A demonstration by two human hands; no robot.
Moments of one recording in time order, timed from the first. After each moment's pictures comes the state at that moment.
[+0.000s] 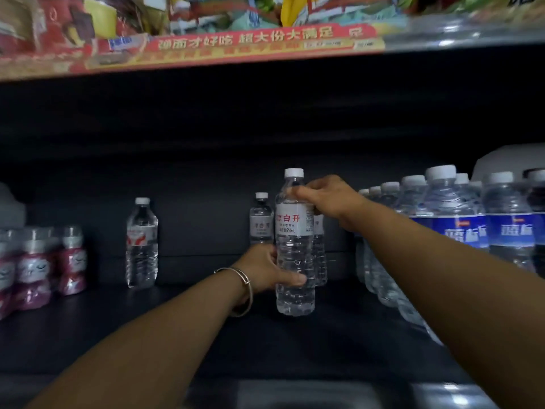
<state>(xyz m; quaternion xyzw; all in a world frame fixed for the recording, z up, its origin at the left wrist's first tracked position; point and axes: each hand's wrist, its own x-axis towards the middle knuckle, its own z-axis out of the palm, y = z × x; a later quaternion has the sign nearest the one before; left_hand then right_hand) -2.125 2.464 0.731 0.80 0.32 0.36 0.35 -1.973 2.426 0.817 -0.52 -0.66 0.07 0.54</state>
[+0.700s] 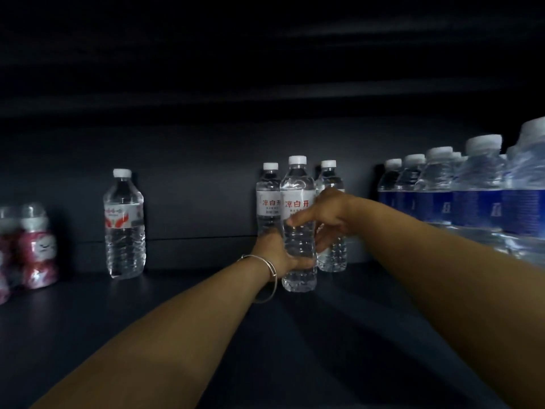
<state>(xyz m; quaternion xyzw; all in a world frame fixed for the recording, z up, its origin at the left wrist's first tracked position) -2.110 2.554 0.718 0.84 0.37 0.35 0.17 -1.991 2.507 0.785 -0.66 -0.58 0.25 0.41</state>
